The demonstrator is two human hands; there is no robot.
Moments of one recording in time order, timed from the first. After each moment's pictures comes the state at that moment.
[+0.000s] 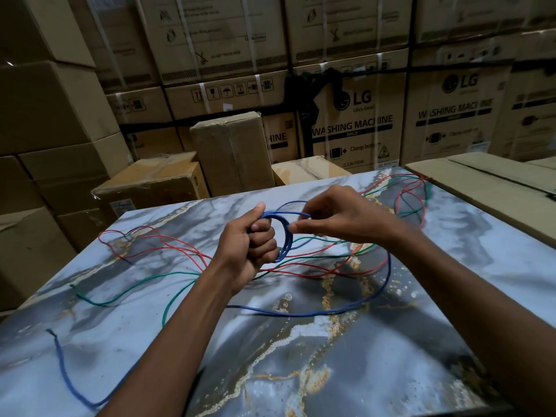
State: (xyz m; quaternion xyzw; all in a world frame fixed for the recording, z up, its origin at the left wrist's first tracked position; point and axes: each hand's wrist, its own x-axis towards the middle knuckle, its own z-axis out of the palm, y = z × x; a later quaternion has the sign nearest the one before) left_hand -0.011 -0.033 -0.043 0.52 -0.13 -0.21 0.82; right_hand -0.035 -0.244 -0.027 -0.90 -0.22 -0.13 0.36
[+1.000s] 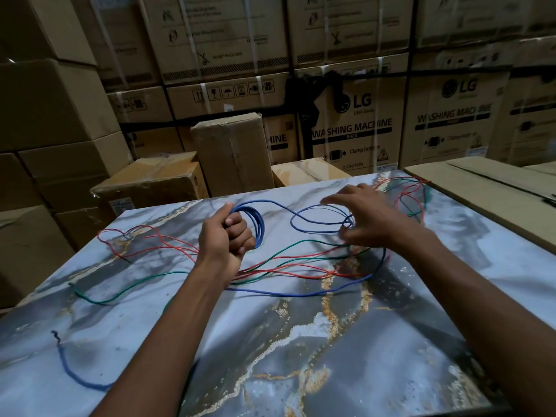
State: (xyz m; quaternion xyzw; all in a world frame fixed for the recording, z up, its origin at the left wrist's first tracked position) left_hand 0.008 -0.018 -0.046 0.48 -0.07 -0.08 0.87; right_hand -0.023 -0.288 -0.044 -0.98 -0.08 -0.15 0.08
